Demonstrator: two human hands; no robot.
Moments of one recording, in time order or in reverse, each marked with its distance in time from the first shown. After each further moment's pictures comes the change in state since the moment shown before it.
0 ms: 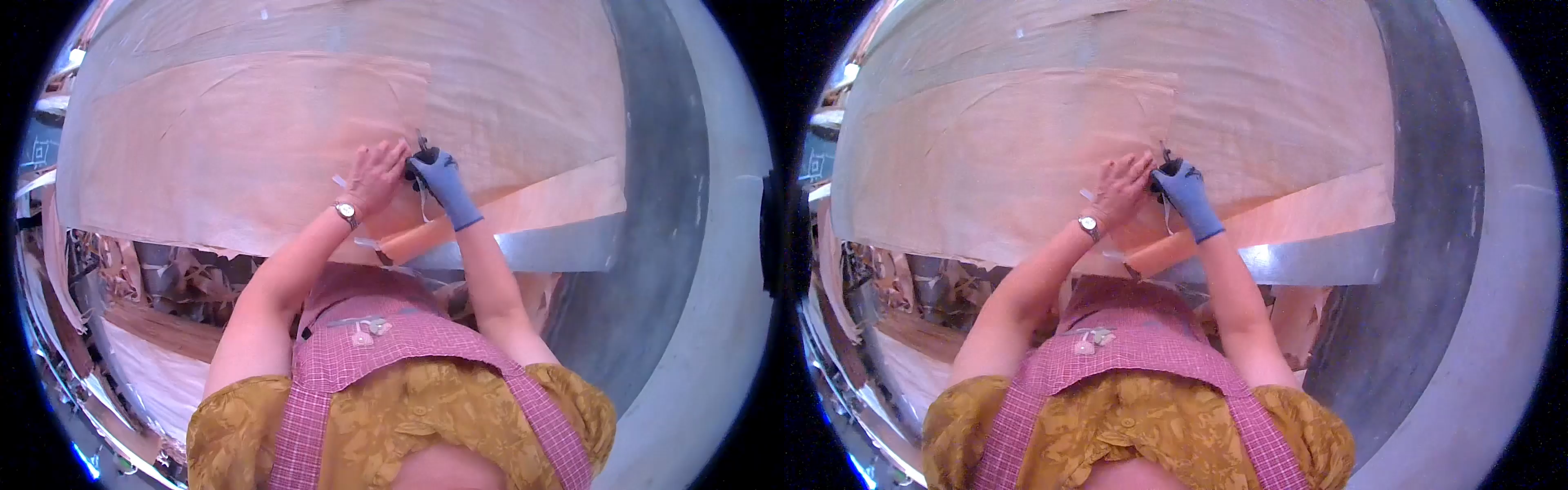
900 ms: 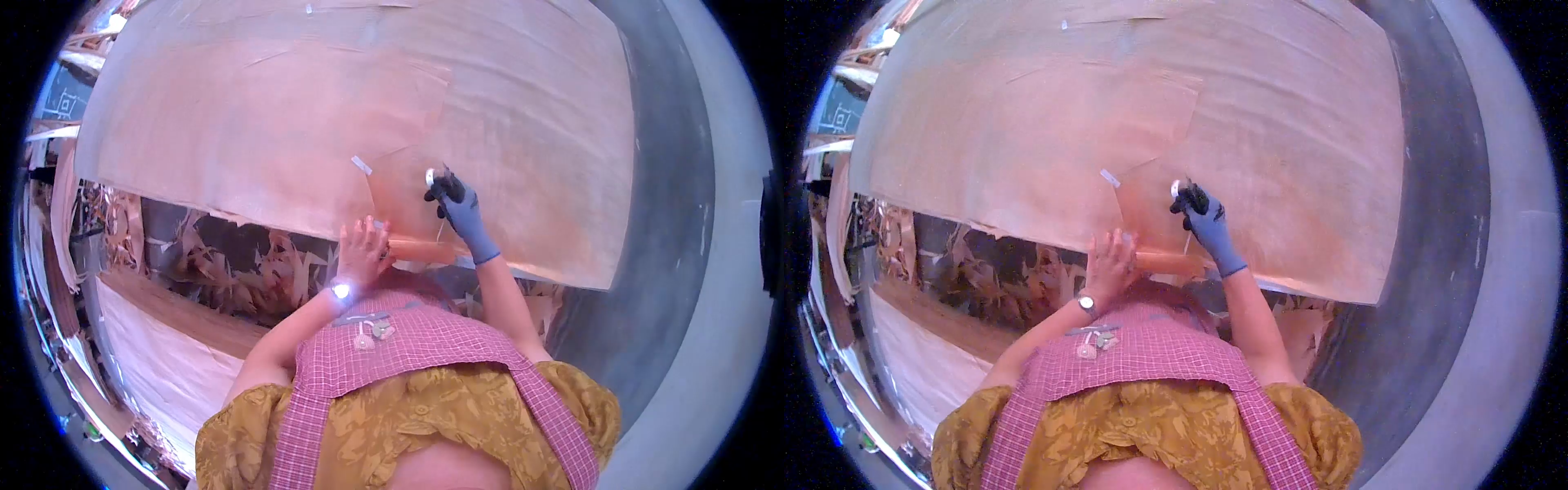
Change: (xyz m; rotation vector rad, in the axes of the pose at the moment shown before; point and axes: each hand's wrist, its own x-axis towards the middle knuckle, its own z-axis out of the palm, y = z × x) left_hand -0.175 0.102 -0.016 0.145 -0.225 -0.339; right_hand -0.090 0.000 -0.018 0.387 -0.152 -0.065
